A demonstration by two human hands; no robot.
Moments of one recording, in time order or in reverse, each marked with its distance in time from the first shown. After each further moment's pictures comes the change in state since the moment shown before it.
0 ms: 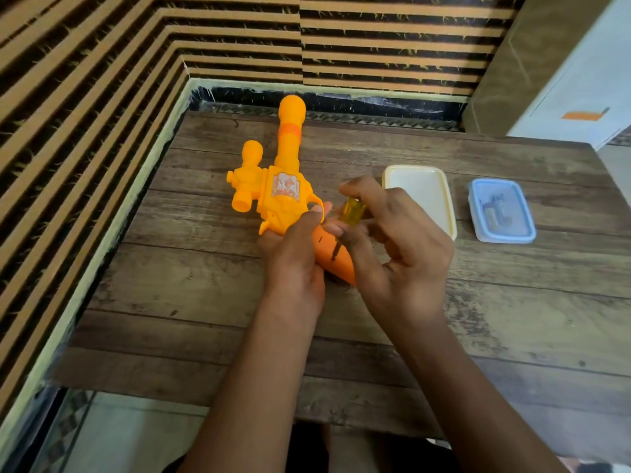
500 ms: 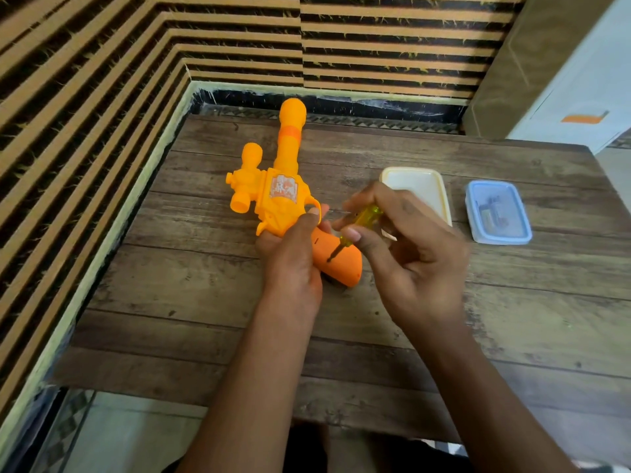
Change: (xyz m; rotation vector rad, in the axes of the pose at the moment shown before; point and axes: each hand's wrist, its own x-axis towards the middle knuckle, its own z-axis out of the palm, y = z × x) left_hand 0.003 0.002 0.004 0.031 0.085 -0.028; right_hand 0.005 0.007 -0.020 0.170 -0.107 0.090
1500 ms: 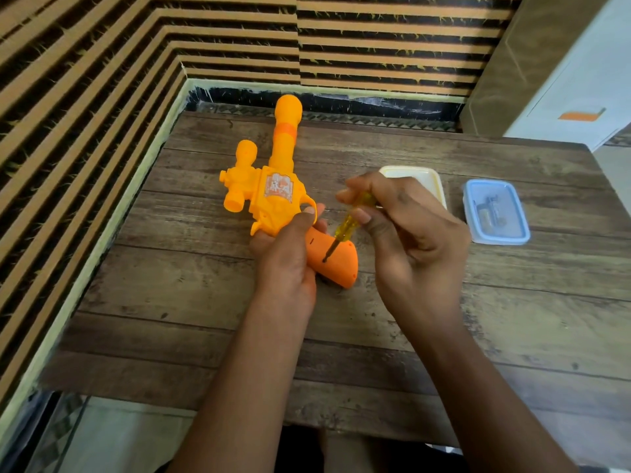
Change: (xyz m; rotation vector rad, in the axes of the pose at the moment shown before) left_hand -0.001 -0.001 -0.001 0.006 -0.017 -0.008; right_hand 0.005 0.000 -0.001 -0.064 0.075 -0.031
